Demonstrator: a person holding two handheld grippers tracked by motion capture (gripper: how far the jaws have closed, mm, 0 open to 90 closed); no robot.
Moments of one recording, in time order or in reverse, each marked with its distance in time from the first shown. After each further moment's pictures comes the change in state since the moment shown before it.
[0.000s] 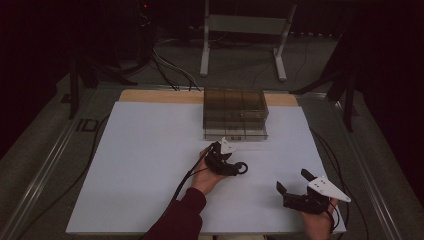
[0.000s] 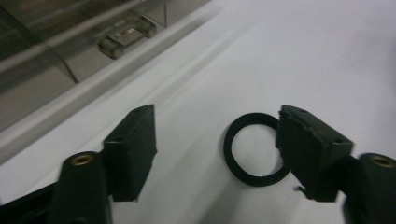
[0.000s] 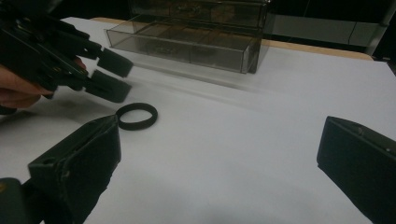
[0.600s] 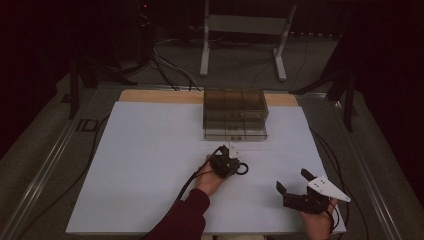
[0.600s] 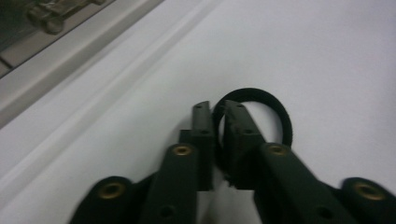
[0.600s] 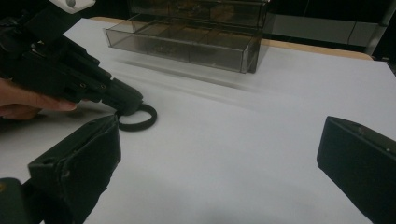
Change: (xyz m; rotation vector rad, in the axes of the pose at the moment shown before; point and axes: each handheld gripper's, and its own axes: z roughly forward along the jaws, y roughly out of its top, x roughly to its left) left arm -0.012 -0.001 0.014 0.102 -0.003 0.085; right arm 0.000 0.000 0.001 0.001 -0.001 -0.005
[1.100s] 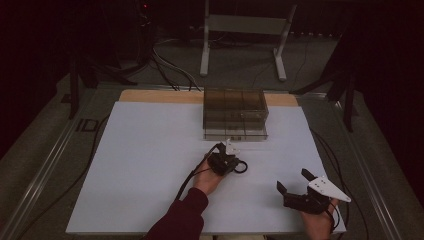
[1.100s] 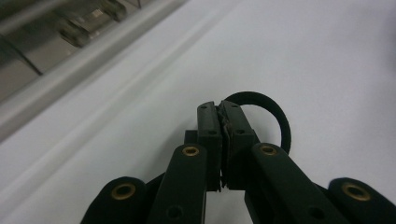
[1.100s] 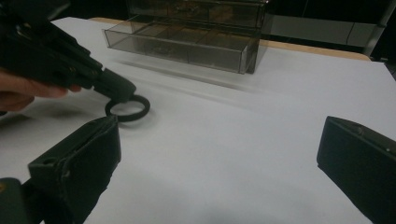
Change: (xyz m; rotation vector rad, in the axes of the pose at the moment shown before) left arm 0.008 0.005 -0.017 -0.039 -0.015 -0.055; right arm 0.000 0.000 -0.001 -0.002 -0.004 0.003
